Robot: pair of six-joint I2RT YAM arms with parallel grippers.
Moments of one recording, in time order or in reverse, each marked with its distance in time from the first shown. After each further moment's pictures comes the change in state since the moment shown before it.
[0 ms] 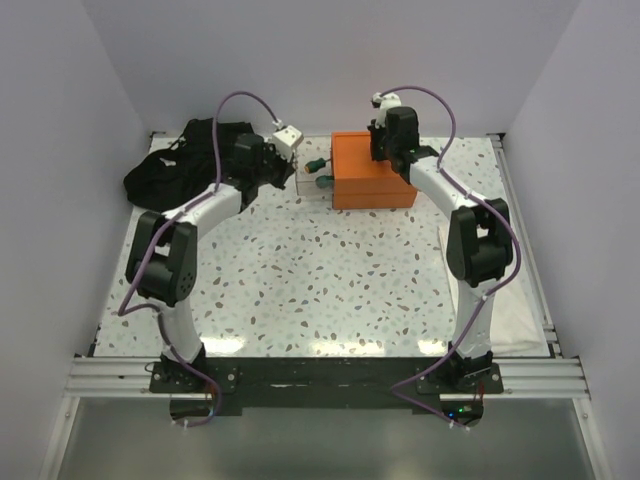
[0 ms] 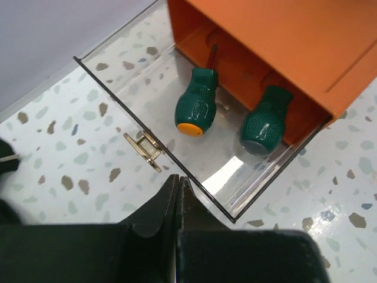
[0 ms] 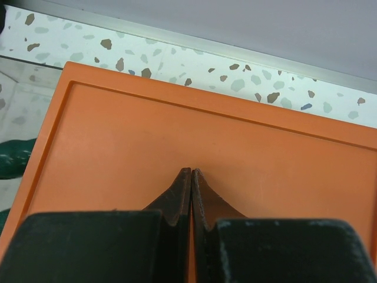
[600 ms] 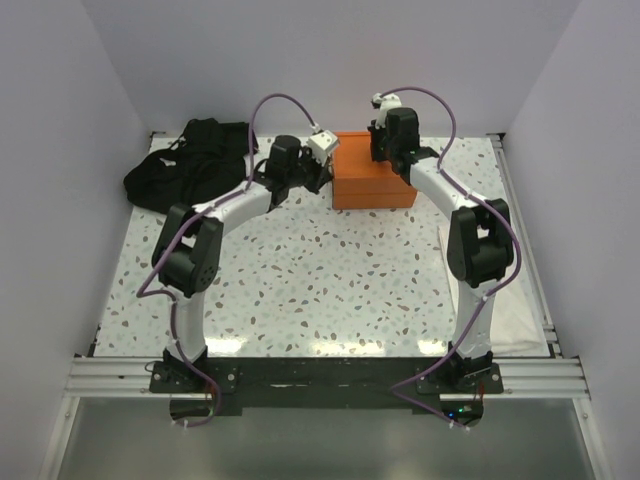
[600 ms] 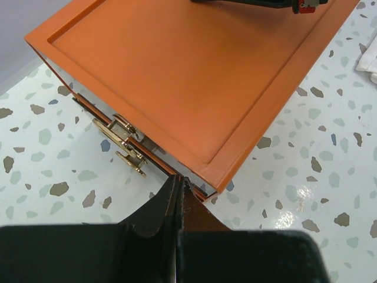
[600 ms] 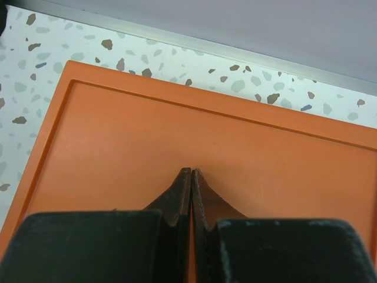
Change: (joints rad) left arm -0.149 0.144 0.153 0.008 0.066 -0.093; right arm 0.000 -0.007 -0.018 0.019 -0.005 -0.006
